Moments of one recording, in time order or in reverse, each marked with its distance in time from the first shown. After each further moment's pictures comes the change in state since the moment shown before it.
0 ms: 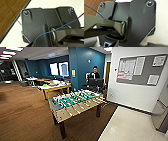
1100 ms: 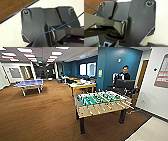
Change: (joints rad) left arm 0.005 -0.001 0.001 0.000 0.000 0.000; right arm -0.003 0.000 0.001 -0.002 0.000 0.000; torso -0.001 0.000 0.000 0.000
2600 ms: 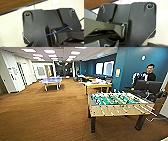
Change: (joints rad) left arm -0.016 -0.003 -0.007 -0.001 -0.006 -0.004; right arm 0.014 0.002 0.003 0.000 0.001 0.000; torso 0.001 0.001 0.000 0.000
